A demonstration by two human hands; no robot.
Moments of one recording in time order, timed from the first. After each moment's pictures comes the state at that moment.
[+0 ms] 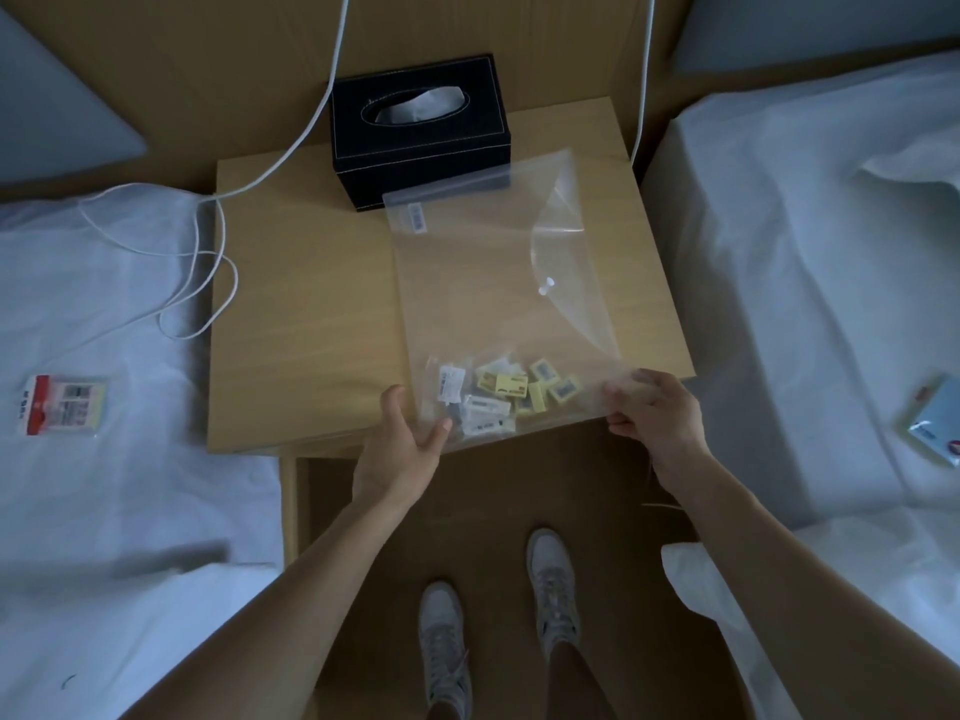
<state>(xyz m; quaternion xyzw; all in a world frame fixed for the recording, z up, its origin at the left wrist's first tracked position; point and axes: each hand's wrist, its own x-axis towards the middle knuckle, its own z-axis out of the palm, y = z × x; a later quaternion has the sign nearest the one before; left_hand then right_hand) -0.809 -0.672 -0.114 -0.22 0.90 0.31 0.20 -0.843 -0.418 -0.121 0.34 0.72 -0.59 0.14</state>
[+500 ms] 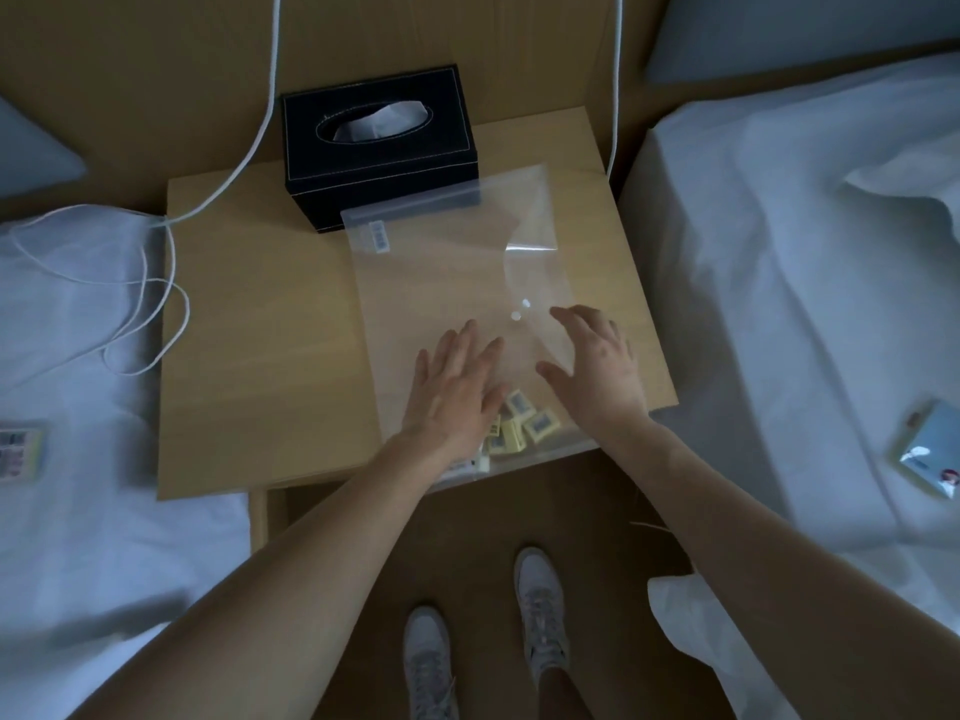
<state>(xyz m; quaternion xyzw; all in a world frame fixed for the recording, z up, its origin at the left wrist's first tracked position) -0.900 -0.609 -0.116 0.09 0.96 0.12 0.25 -0.912 -0.445 -0.106 0.01 0.96 -0.27 0.10</state>
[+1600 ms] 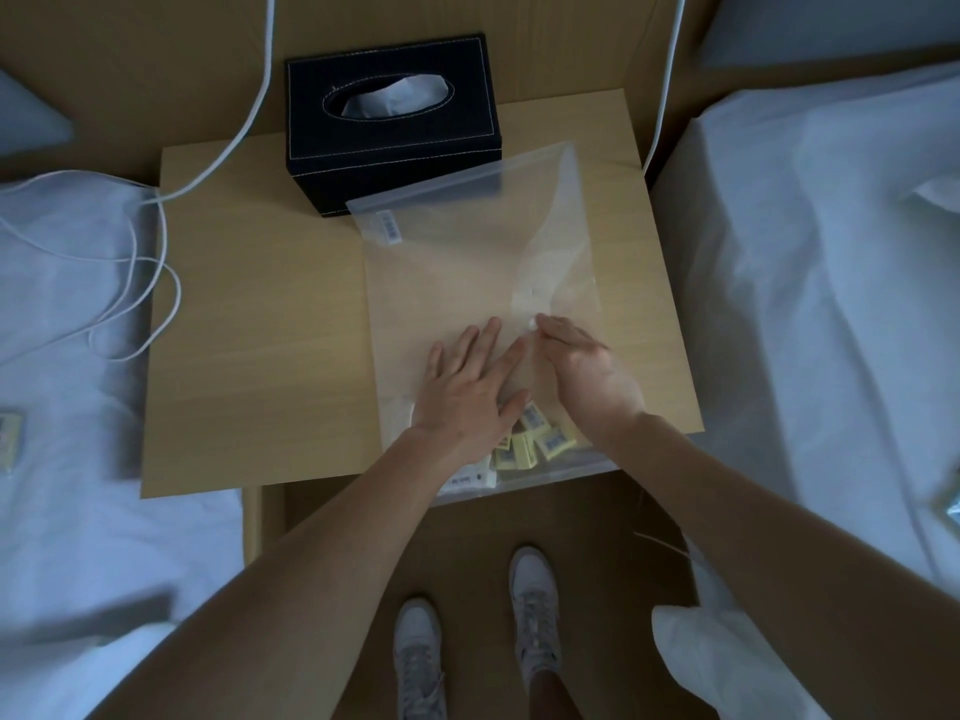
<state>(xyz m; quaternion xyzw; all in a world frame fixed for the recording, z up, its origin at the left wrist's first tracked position) -0.919 -0.606 -0.137 0.12 0.95 0.07 0.28 -0.944 -0.450 -0.165 -0.20 0.95 -0.25 0.02</state>
